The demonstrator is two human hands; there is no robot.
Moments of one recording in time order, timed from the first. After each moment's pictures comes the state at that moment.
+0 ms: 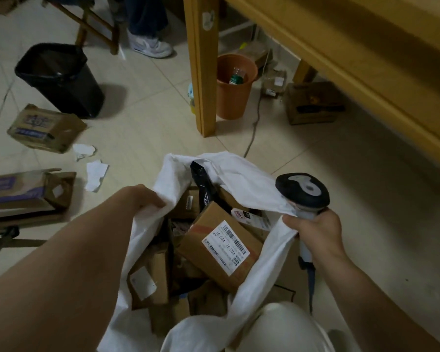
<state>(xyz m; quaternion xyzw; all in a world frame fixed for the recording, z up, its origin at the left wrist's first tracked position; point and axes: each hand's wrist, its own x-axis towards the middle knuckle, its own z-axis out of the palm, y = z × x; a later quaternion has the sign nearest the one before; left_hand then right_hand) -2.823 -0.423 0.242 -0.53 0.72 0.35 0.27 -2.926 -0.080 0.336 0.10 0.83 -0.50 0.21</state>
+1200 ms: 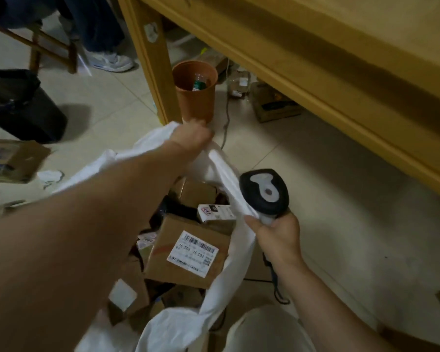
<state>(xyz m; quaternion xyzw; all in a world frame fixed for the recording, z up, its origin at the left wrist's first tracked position) -3.015 -0.306 0.349 -0.05 0.99 0.00 0.09 -2.917 -0.075 0.348 0.06 0.80 -0.57 0.17</state>
